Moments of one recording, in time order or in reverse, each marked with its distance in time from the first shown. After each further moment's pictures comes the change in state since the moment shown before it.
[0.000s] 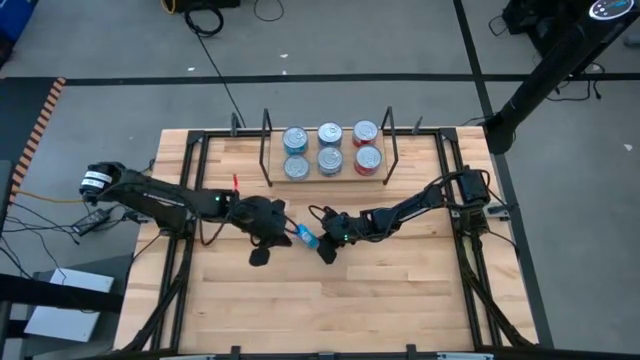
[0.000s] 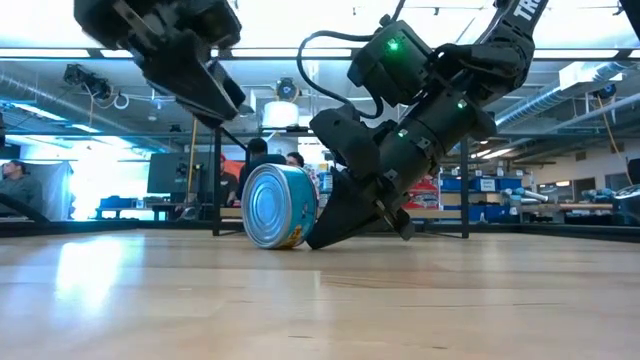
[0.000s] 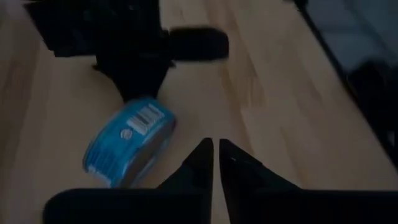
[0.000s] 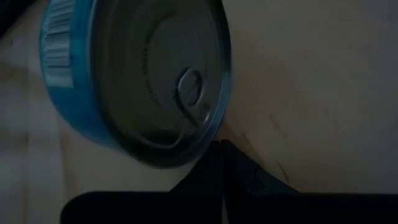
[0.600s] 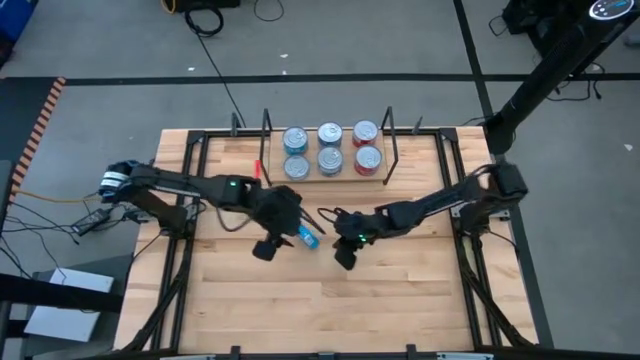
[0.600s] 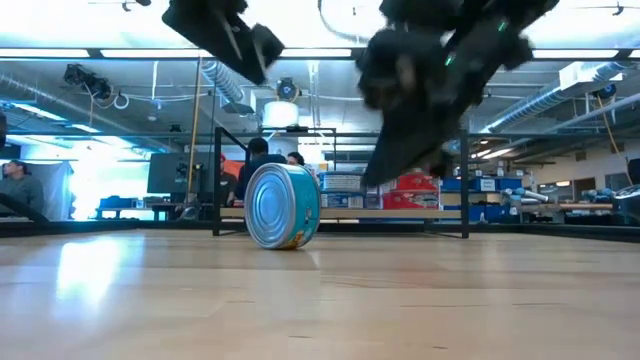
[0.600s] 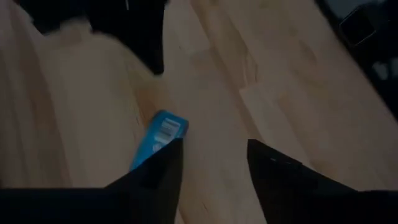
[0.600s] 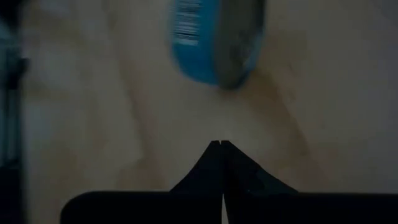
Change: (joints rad) left arm 0.029 0.157 0.475 -0.583 0.038 0.329; right arm 0.036 -0.262 -0.002 -0.363 -0.068 -0.053
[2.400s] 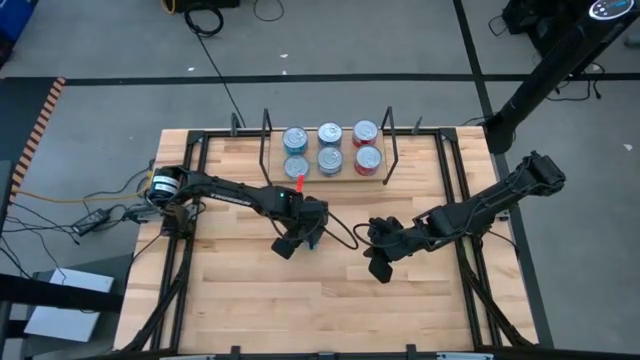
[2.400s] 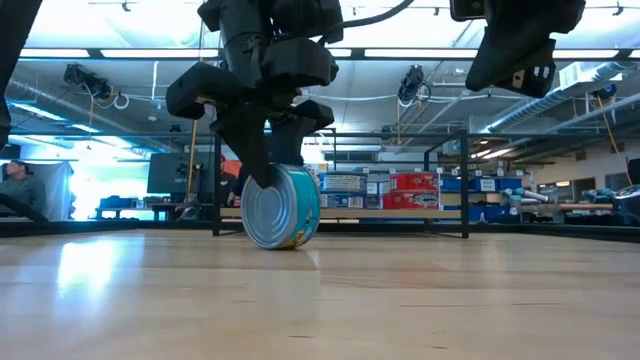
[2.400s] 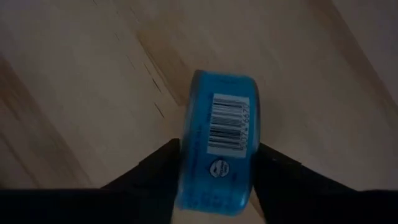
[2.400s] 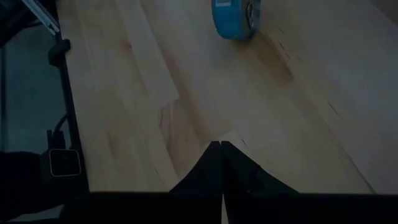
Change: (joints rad) left arm 0.021 0.417 0.198 -0.124 -0.182 0.305; right arm 0.253 -0.368 0.000 -0.408 0.186 0.197
